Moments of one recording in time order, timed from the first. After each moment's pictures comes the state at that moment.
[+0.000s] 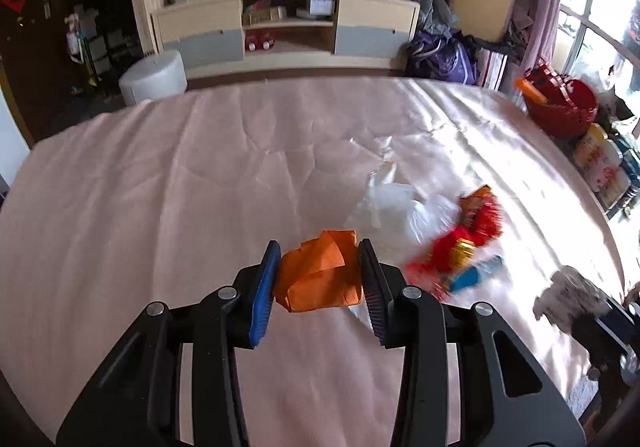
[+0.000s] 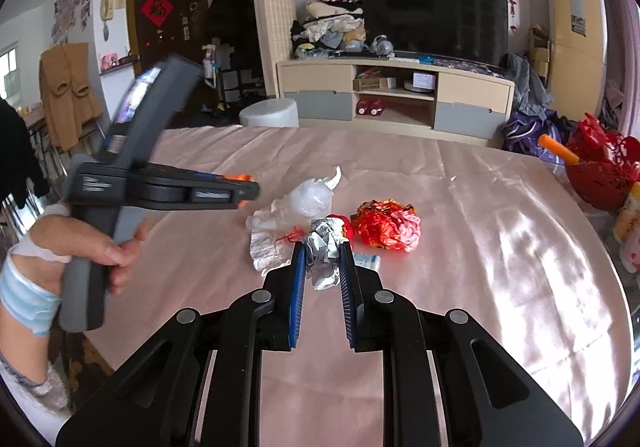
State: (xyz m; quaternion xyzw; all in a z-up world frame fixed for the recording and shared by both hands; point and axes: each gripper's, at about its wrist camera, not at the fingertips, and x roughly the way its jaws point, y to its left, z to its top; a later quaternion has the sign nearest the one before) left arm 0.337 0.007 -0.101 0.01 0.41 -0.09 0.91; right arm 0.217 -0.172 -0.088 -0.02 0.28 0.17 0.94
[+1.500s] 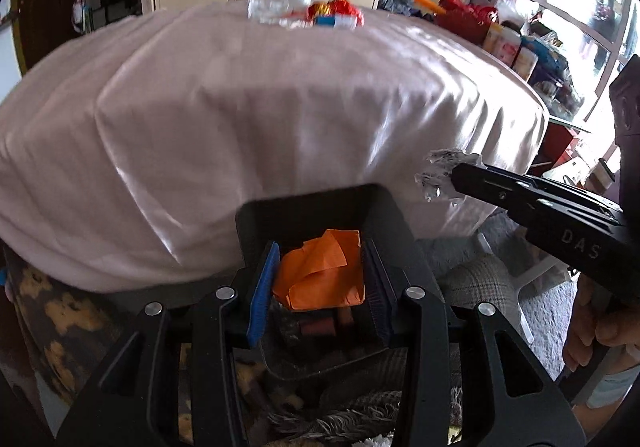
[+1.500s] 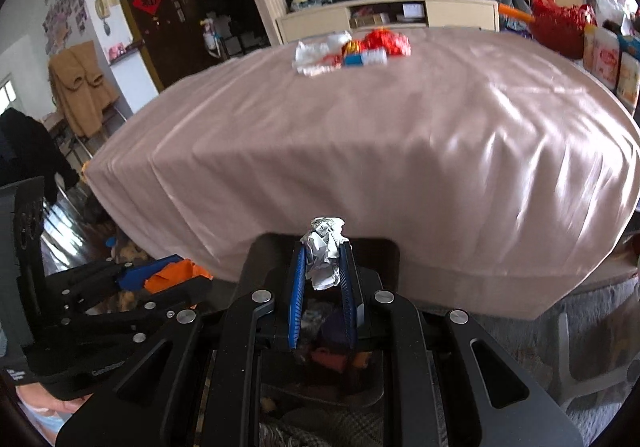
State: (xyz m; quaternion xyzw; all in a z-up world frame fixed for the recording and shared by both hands) left arm 0.023 -0.027 -0.211 -0.02 0.43 -0.13 0.90; right arm 0.042 -0.193 -0.198 0.06 0.38 0.18 0.90
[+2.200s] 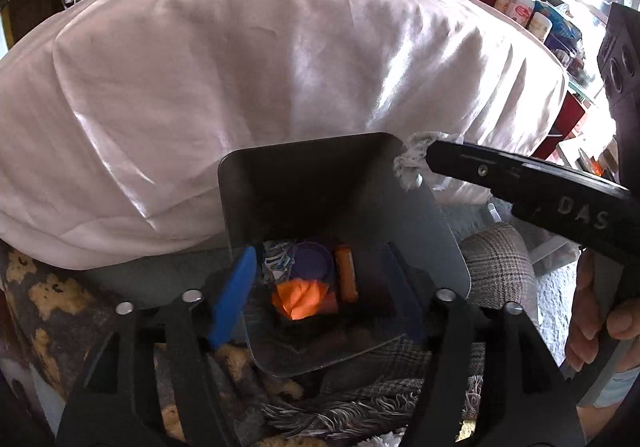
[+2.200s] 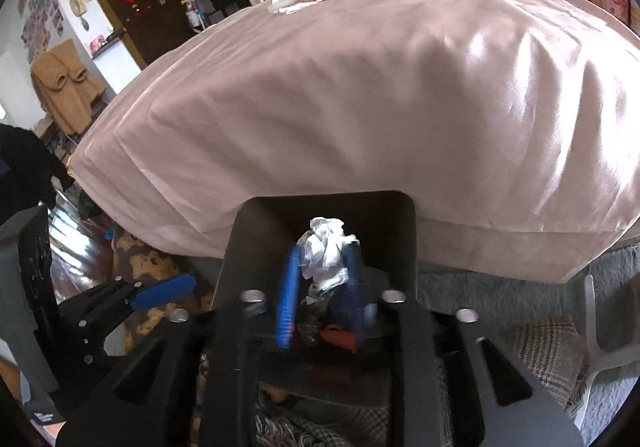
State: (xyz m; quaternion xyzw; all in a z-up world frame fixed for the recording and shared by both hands) left arm 0.037 -0.036 -0.258 -0.01 0.47 -0.13 0.87; right arm 0.066 -0.190 -0.239 0.09 0.44 0.17 0.88
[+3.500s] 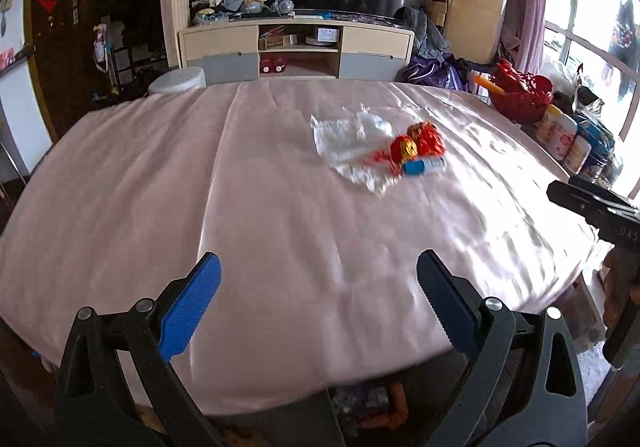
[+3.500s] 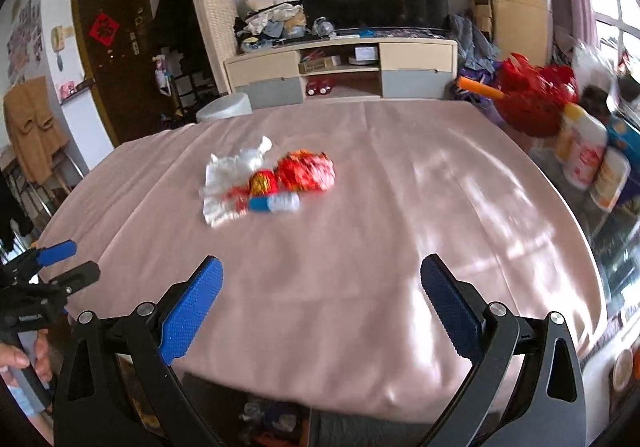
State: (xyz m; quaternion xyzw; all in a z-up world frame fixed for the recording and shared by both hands) left arm 0.183 0.027 -0.105 0.01 0.36 -0.08 0.93; right arm 0.197 -0.236 -0.097 0.04 0.33 0.10 0.94
